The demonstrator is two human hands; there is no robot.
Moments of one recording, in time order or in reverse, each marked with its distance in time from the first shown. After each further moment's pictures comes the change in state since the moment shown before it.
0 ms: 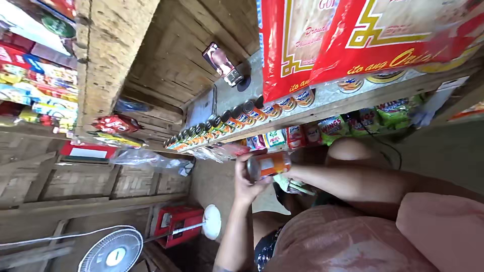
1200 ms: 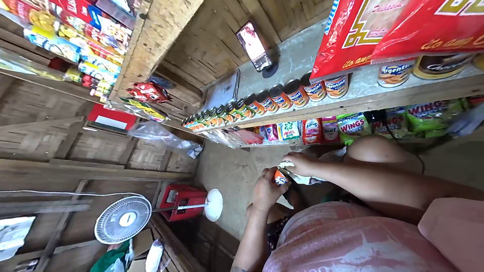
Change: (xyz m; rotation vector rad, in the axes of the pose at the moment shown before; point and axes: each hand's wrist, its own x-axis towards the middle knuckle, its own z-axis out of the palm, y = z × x) left_hand -0.088 -0.024 -0.008 0.968 -0.091 -0.707; right_hand 0.054 0.063 0.008 -0.860 -0.155 -0.091
